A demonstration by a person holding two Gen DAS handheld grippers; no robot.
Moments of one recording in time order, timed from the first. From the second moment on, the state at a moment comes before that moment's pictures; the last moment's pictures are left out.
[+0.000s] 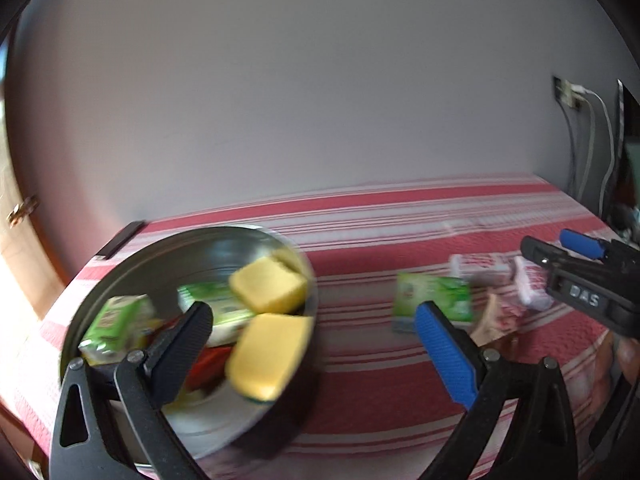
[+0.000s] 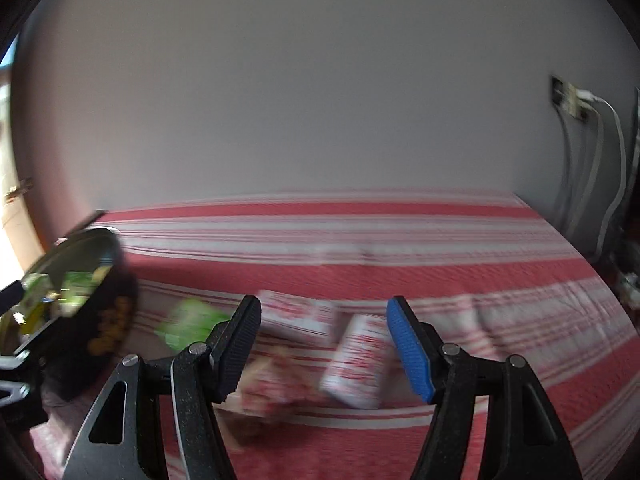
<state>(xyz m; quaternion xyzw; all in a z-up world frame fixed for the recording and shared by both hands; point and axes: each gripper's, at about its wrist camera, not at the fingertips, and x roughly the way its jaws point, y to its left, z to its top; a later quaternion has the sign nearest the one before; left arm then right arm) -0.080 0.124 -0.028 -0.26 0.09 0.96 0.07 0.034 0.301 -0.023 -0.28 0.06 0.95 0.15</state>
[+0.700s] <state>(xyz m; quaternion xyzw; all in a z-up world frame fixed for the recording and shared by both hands) -0.136 0.215 -0.070 -0.33 0.17 0.91 0.17 0.008 0.341 -0.055 -0.37 0.11 0.91 0.14</state>
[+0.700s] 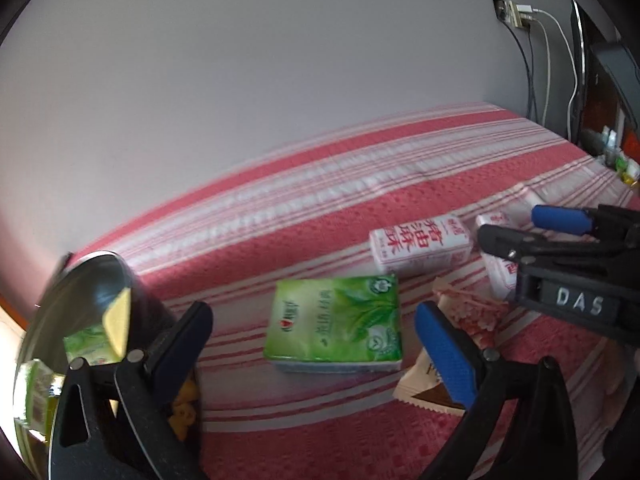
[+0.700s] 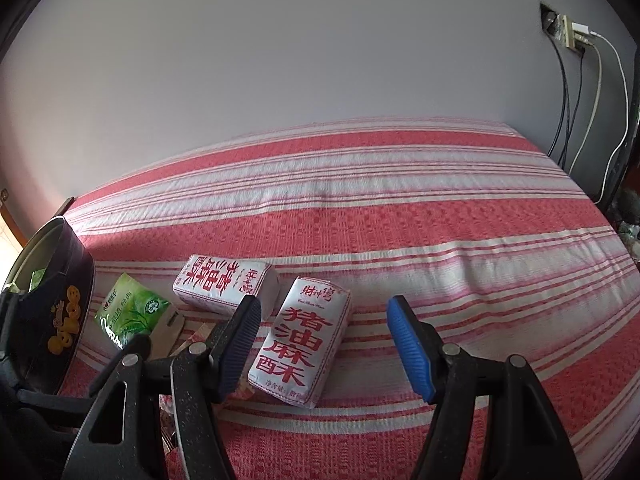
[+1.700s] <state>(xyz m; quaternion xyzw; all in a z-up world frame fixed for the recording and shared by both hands) -0.155 0.205 -0.078 -0.37 0.13 0.90 0.18 0.008 0.336 -0.053 -0.39 0.09 0.91 0.15</state>
